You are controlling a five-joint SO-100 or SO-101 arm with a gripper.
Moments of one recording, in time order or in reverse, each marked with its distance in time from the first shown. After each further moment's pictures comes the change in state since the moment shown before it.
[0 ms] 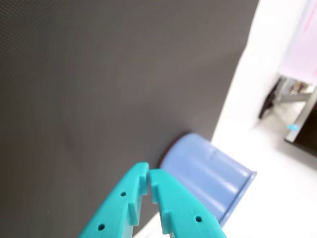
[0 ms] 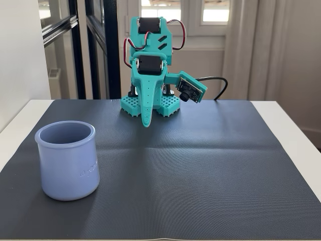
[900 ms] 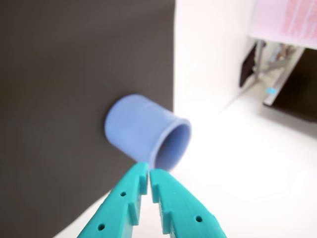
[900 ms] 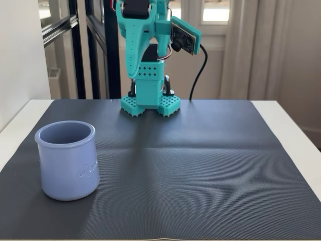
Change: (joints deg) arm 4.6 -31.9 -32.7 -0.9 3.2
